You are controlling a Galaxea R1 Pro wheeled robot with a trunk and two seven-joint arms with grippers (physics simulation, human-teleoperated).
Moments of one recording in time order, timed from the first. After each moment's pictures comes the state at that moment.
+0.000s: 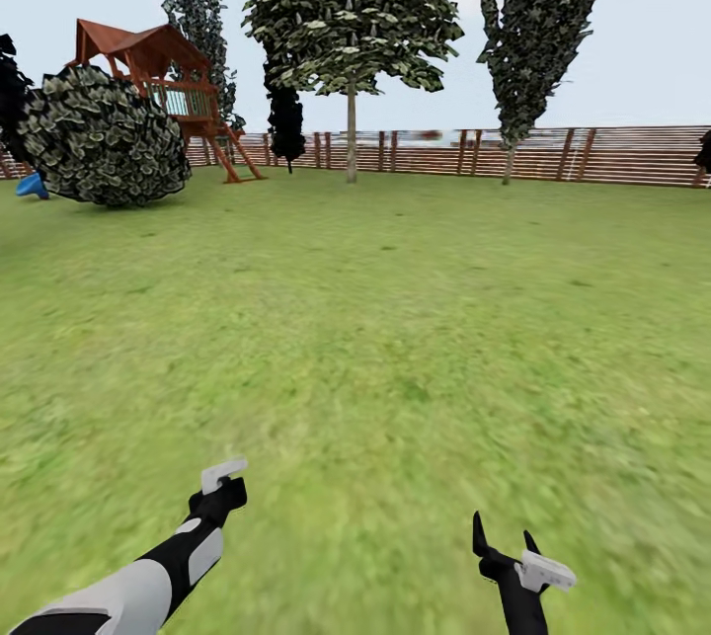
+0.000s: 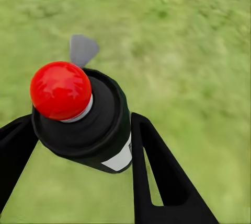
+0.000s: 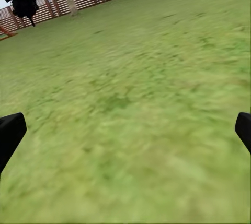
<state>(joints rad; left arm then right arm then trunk) -0.70 0.02 -0.01 -0.11 0.30 -0.29 0.07 -0.45 0.02 -1.11 -0.06 0.41 -1.05 0.46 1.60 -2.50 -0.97</state>
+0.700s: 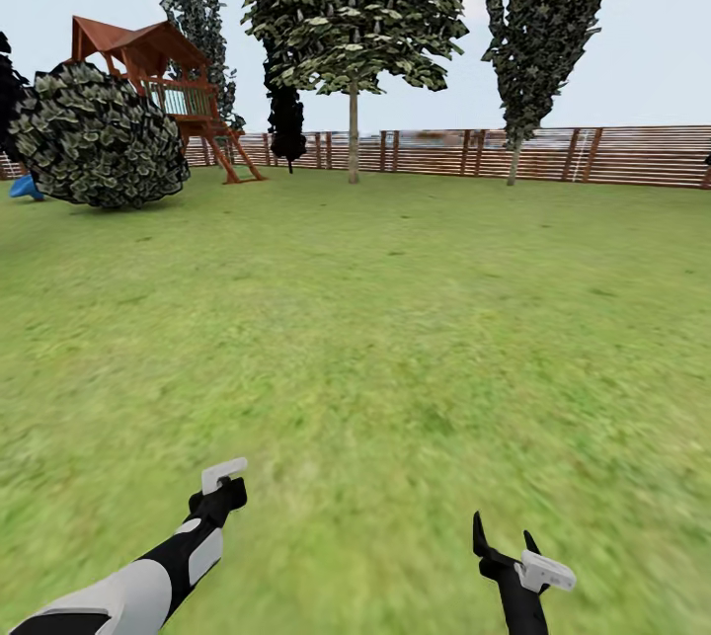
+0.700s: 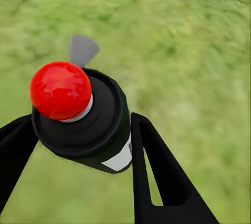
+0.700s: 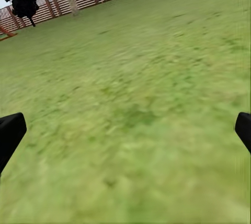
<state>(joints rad) -0.70 0.02 -0.01 -0.11 0.30 -0.29 0.07 -0.45 0.02 -1.11 -0.06 0.40 -1.05 0.46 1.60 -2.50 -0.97</state>
